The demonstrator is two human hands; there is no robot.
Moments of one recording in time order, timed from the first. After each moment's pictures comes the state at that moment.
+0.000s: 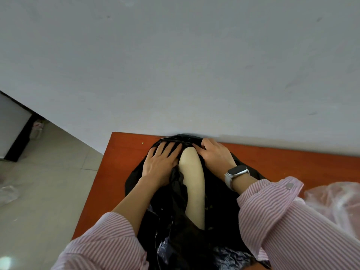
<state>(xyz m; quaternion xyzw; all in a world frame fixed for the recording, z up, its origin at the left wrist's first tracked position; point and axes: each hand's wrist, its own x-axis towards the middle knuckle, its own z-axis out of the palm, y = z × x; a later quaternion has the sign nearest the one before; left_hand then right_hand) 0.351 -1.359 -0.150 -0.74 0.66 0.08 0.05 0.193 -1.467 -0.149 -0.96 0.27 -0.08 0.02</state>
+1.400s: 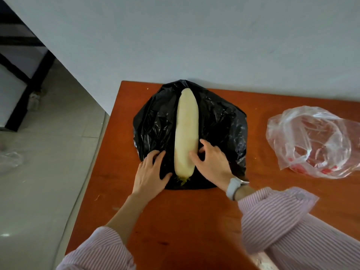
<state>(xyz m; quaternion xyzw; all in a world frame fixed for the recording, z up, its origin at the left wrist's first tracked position) 0.257 -1.122 -0.134 -0.80 0.57 0.15 -0.11 0.096 -1.234 -0.088 -0.80 0.50 -0.03 0.33</state>
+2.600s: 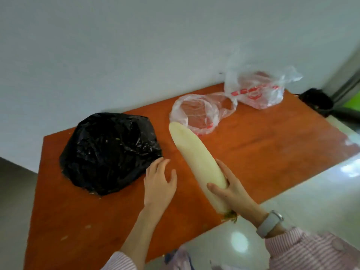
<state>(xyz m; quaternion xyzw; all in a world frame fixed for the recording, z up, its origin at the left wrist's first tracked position) 0.026 -1.085 -0.029 -0.70 0.63 0.23 -0.26 -0.169 -1.064 -0.019 -0.52 0.60 -0.28 0.53</state>
